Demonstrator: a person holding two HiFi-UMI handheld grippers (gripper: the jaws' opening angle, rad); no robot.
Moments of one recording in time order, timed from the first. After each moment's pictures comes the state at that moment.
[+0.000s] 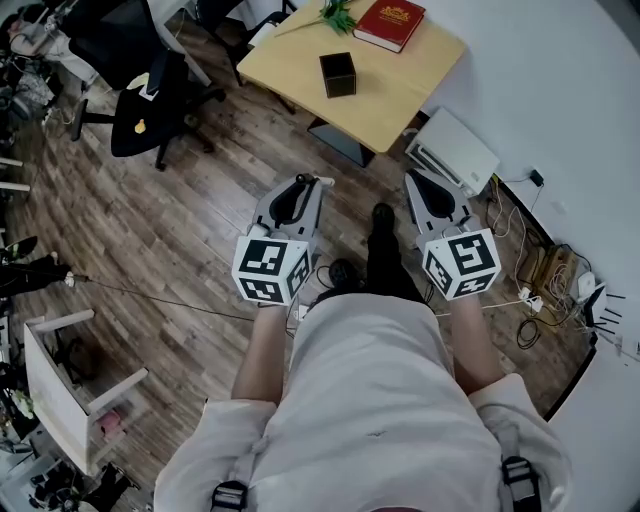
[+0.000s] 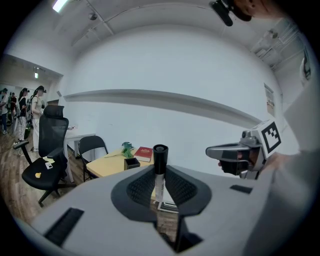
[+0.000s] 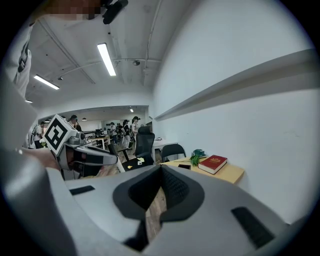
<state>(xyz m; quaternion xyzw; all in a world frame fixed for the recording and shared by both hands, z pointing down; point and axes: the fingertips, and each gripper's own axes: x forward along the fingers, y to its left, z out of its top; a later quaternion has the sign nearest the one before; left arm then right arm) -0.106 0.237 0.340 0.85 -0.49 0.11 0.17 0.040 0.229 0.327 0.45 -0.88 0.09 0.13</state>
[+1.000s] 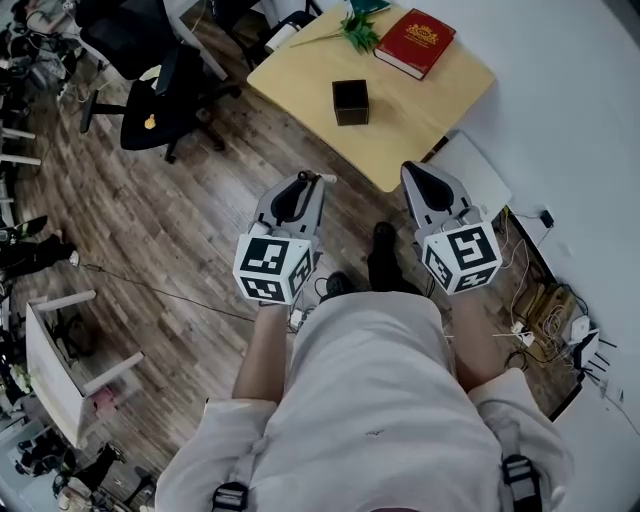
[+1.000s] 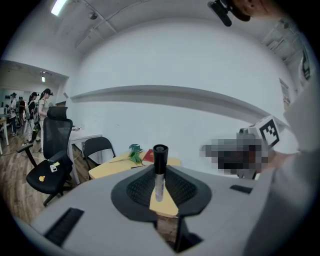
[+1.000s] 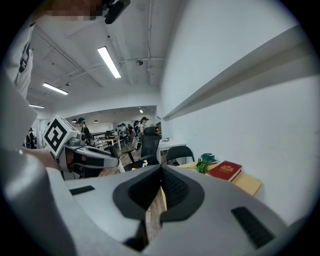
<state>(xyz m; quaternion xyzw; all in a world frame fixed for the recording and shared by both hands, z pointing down) -0.094 0.114 0.341 0.82 -0.53 0.12 0.17 0.038 0.085 0.327 0.39 -0.91 0.09 0.13</state>
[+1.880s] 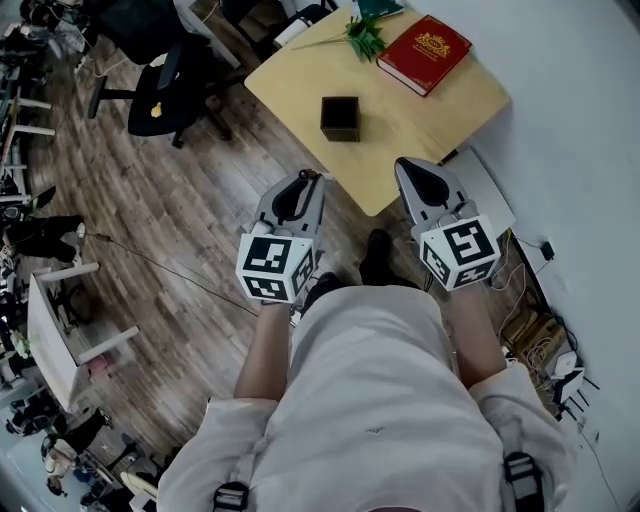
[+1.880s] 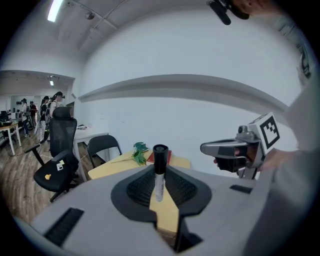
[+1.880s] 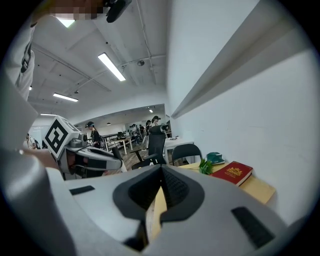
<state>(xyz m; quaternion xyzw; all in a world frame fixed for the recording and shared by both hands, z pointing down) -0.041 0.027 0.357 0.78 -0.58 0.14 0.19 0.076 -0.016 0.346 0.31 -0.94 0.11 0.12</state>
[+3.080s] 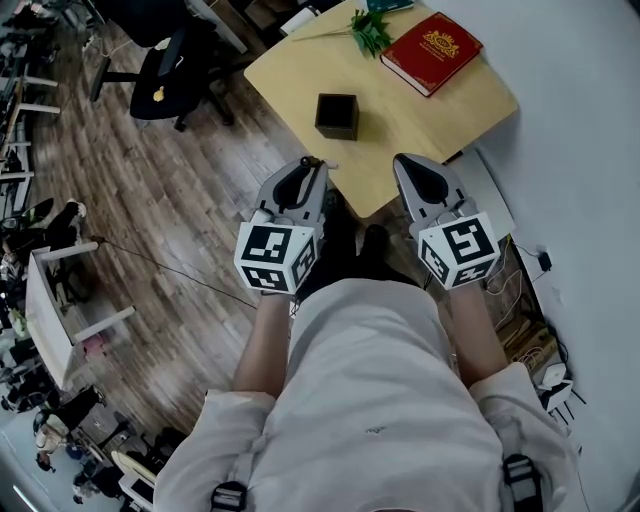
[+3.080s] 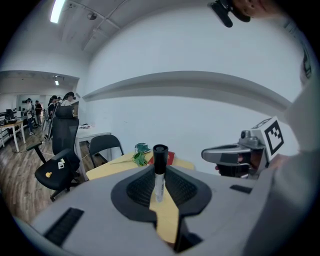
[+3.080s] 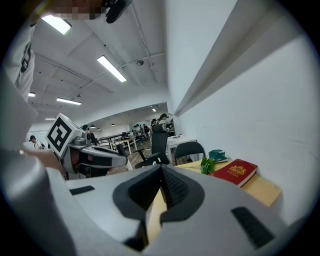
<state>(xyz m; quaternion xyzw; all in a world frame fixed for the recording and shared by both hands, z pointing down) -0.022 -0.012 0.361 0.76 -0.60 0.13 0.19 0.086 -0.048 0.360 0.28 -0.94 0.13 0.12</state>
